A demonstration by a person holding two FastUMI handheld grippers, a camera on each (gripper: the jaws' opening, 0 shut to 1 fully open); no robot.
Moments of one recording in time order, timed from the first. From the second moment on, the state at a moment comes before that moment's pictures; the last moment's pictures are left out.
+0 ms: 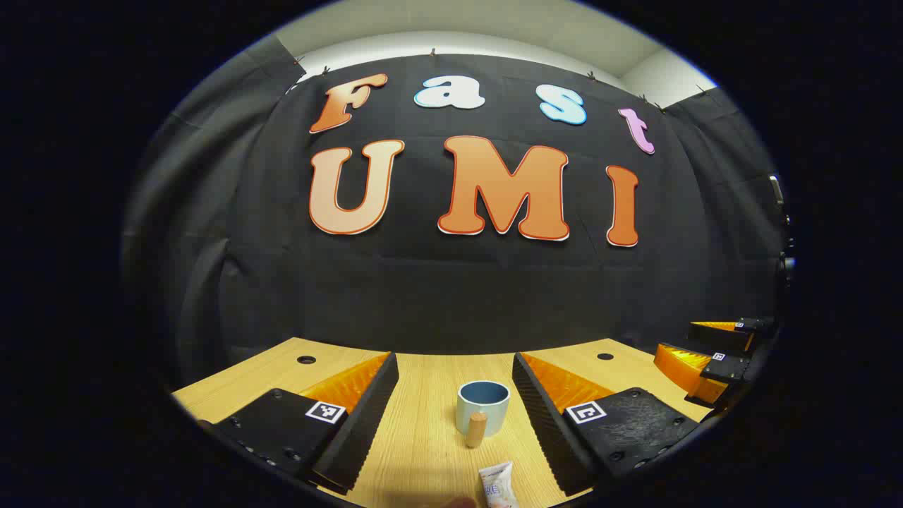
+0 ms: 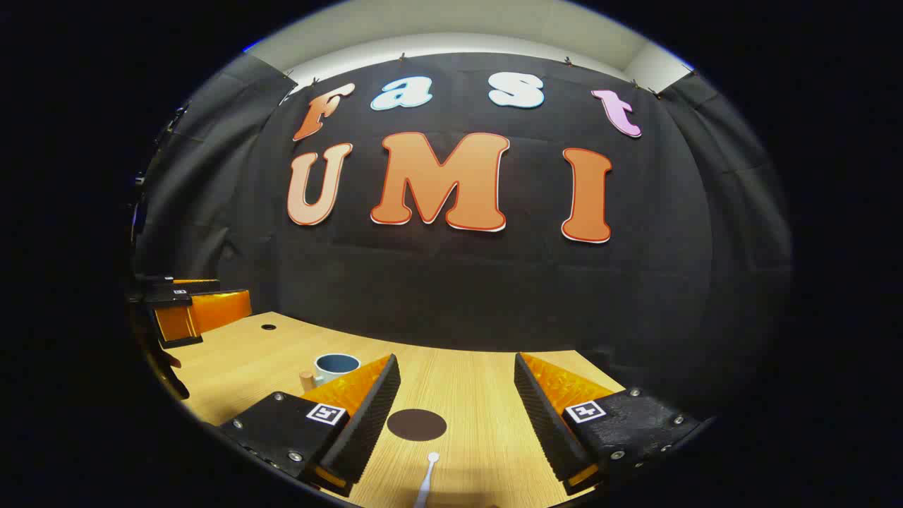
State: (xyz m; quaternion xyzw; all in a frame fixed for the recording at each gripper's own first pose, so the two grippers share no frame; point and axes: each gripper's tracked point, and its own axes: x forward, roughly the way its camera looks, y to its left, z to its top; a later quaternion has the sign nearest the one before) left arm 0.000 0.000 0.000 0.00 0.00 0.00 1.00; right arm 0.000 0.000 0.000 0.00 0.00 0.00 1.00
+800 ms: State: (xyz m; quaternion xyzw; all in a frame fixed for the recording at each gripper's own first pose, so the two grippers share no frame) left arm 0.012 -0.020 -0.016 0.00 0.04 -0.01 1.00; right arm 0.004 0.010 -0.004 0.01 0.02 0.04 1.00
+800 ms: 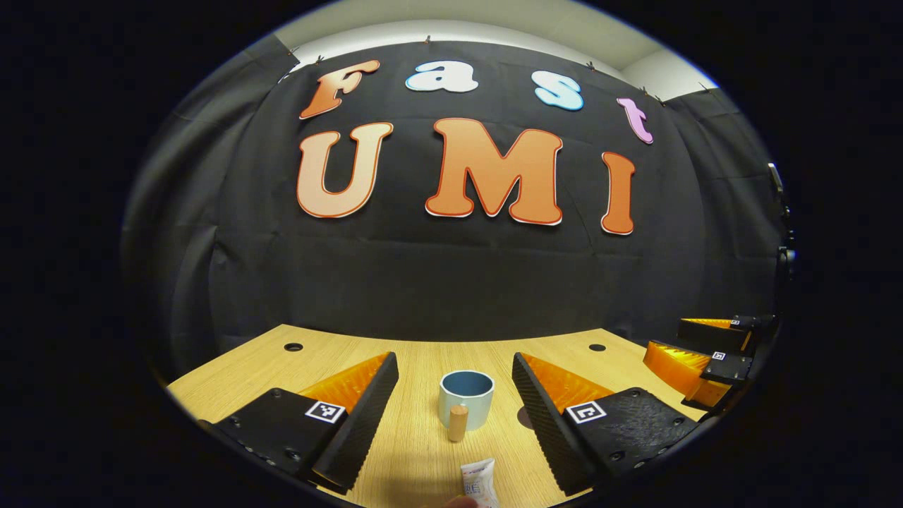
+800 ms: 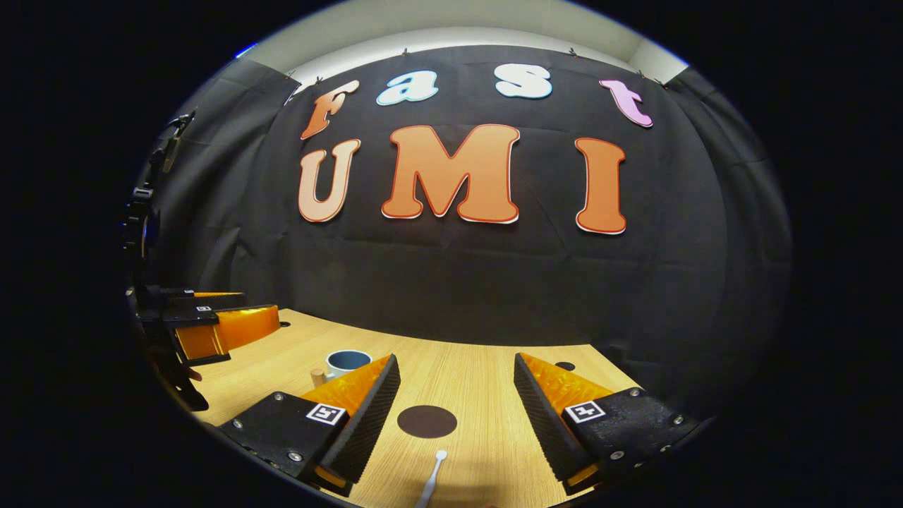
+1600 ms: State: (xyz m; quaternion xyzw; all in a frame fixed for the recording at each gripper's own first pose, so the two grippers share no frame) left arm 0.008 -0.027 -0.066 0.05 0.20 0.01 0.98; right arm -0.005 0.024 -0.070 0.04 0.22 0.13 0.97
